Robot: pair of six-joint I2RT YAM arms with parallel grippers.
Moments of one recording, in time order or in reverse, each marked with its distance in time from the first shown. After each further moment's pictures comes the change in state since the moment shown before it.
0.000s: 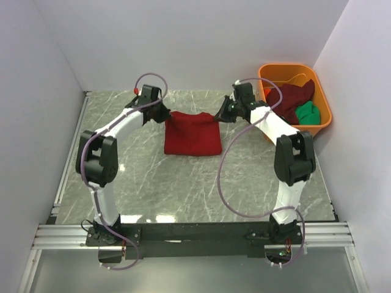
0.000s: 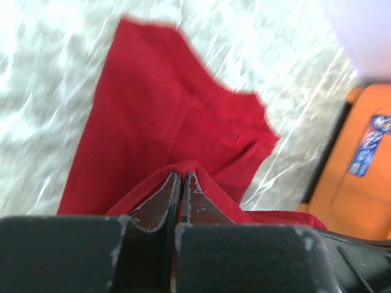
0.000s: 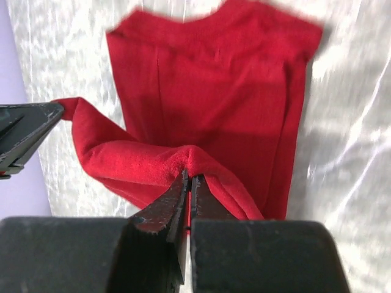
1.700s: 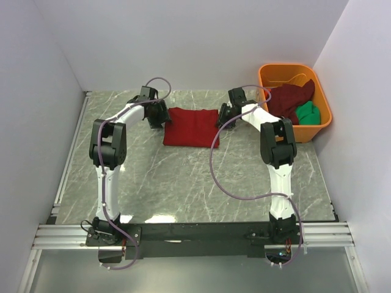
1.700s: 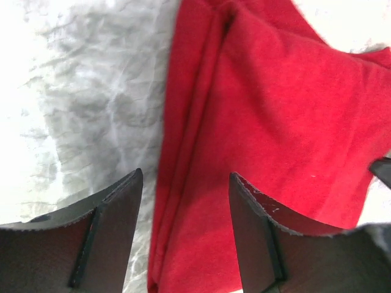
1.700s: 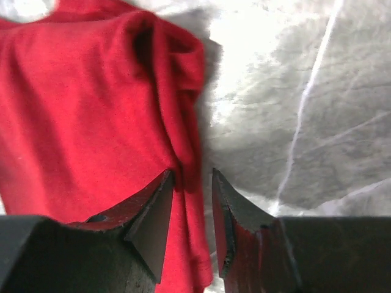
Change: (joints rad) left arm 0.103 0.338 0.250 -0.118 0.202 0.404; right arm -0.032 0.367 0.271 -0.111 0.095 -0.072
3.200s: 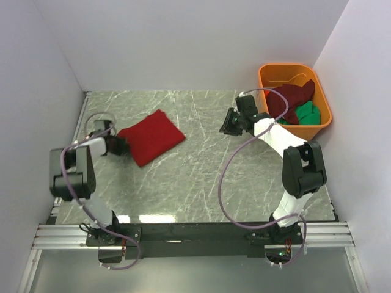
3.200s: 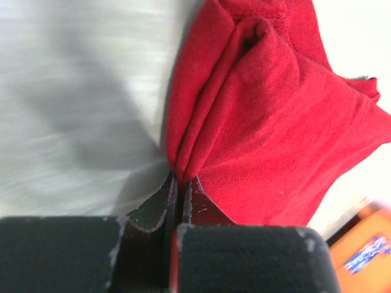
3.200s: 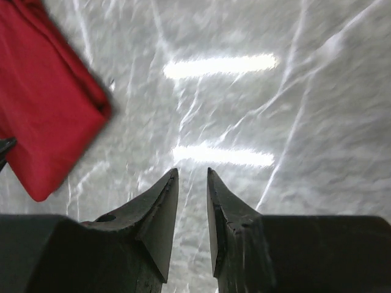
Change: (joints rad) left arm 0.320 -0.499 -0.802 0.281 -0.094 -0.521; right arm 0.043 -0.499 -0.471 0.116 0.066 0.047
